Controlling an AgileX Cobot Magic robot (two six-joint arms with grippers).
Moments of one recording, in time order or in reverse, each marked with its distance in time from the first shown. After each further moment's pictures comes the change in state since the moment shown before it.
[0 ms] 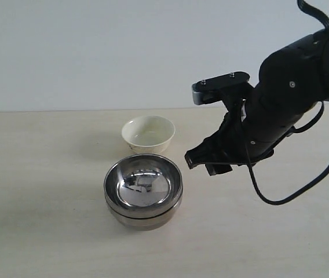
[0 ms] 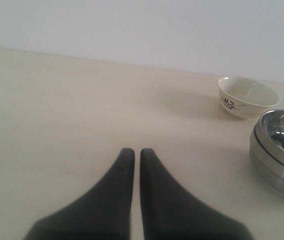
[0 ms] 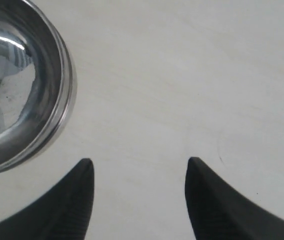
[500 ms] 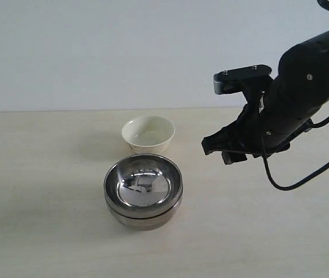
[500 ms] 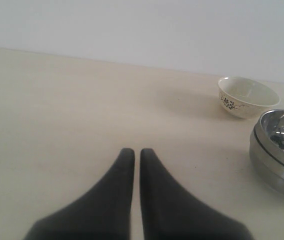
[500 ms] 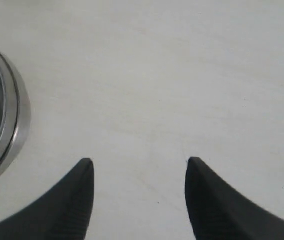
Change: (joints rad) left arm 0.000 0.000 0.000 0.000 0.000 0.000; right arm -0.083 0.000 0.002 -0.008 -0.022 0.028
